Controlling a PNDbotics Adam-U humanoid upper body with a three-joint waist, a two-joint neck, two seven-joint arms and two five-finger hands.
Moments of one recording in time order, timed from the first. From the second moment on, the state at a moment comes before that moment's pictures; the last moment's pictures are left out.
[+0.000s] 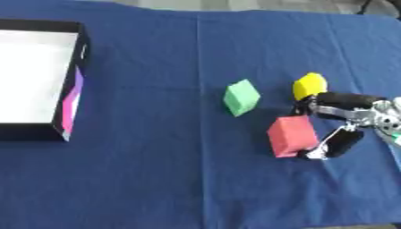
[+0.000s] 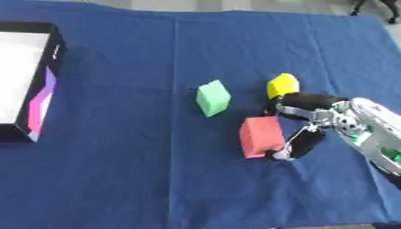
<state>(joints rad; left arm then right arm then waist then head) -0.69 0.40 -0.17 -1.78 0.32 0.21 -0.19 0.09 -0.95 0.08 -1.99 0.43 0.03 0.51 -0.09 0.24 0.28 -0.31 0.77</state>
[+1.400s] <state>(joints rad) -0.71 0.39 -0.18 -1.78 0.40 0.16 -0.21 -0.07 -0.96 -0.03 -1.99 -0.18 0.04 0.23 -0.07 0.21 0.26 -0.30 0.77</state>
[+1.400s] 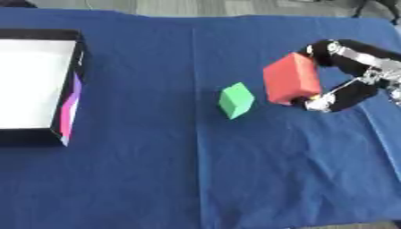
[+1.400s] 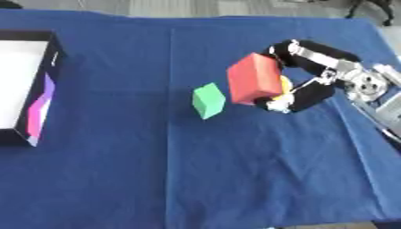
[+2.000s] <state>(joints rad) -0.86 0.39 -0.23 -1.82 0.41 0.09 -0.18 -0.20 -0.89 0.05 -1.99 -0.29 0.11 0.00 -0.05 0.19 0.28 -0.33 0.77</state>
